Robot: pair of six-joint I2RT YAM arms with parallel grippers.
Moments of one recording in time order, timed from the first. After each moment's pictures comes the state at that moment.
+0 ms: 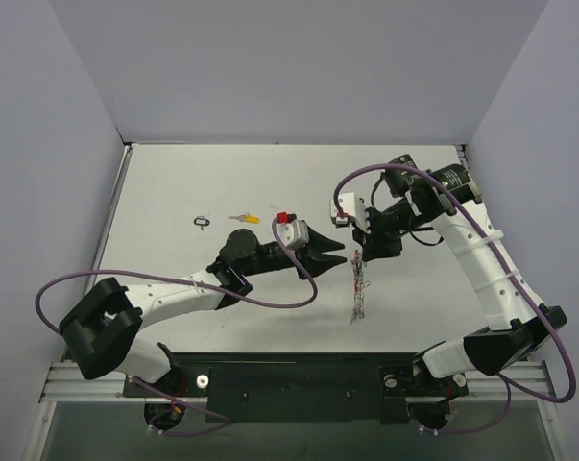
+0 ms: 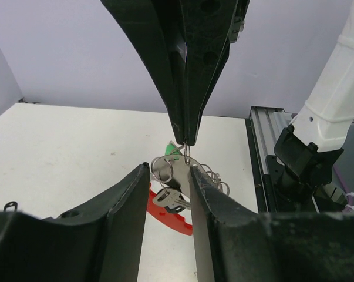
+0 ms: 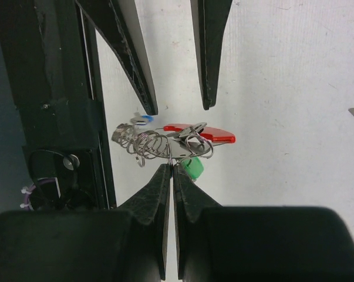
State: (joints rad) left arm -0.91 1.42 0.76 0.90 0.52 -0.14; right arm 0.45 1.42 1.68 -1.54 -0.52 -1.02
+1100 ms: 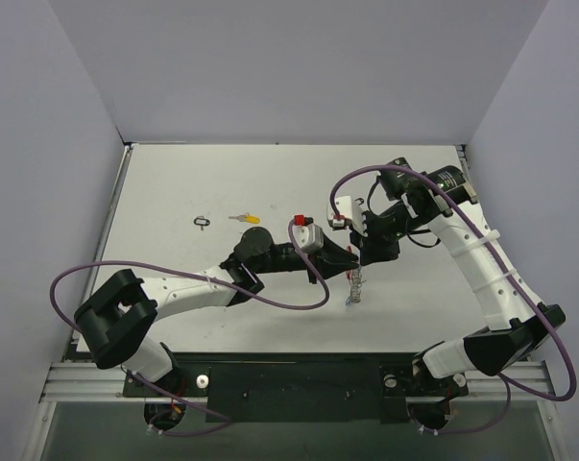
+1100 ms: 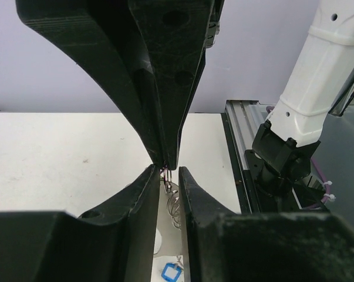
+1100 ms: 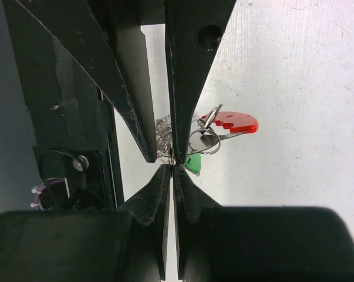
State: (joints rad) left arm -0.95 1.52 0.83 0.91 0.60 -0.15; right arm 0.48 1.42 1.66 -1.54 -0.53 -0.99
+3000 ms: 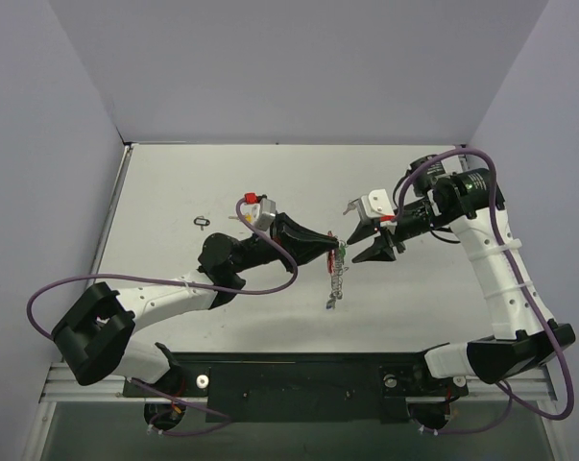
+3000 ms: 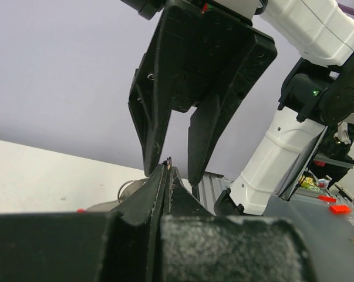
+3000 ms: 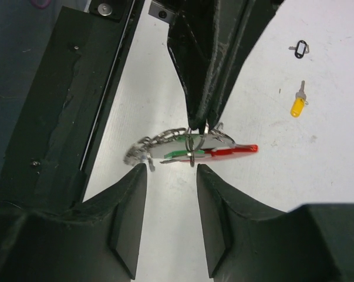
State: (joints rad) left arm -0.85 1.39 0.73 1.18 0.54 -0.57; right arm 0.31 1.36 1.64 -1.55 -1.04 -1.44
